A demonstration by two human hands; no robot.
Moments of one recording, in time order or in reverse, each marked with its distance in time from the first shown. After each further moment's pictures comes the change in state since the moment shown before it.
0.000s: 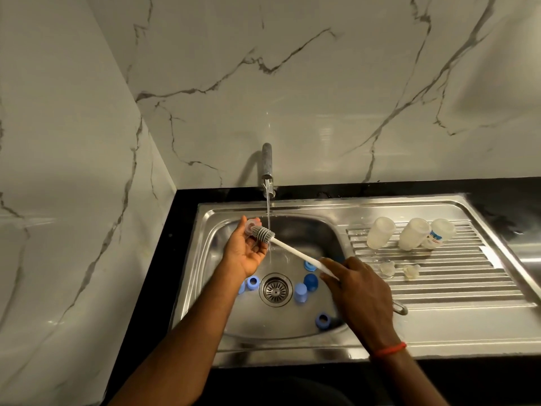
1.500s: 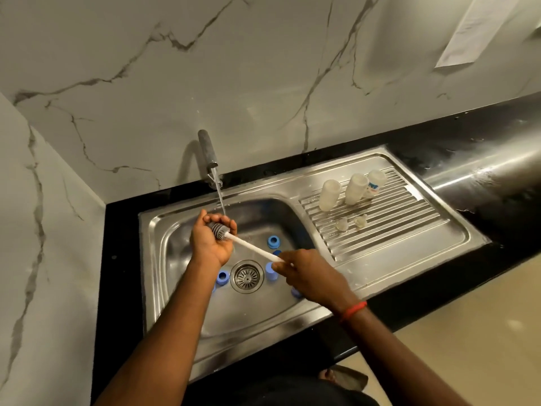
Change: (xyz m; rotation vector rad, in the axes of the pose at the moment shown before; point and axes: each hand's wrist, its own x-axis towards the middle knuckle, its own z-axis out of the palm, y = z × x) left_hand 0.017 0.001 0.009 -0.113 -0.207 -0.050; right_hand -0.002 -0.048 -0.011 0.582 -0.485 0.364
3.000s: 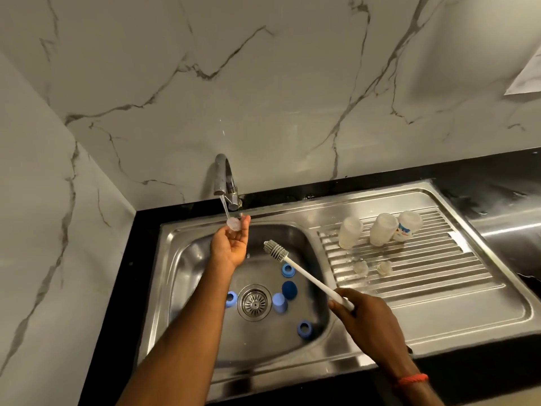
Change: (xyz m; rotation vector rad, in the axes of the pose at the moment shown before) left_hand 0.086 -0.017 0.020 -0.215 0.134 0.065; right_hand 0.011 0.136 -0.040 -0.069 0.263 0.041
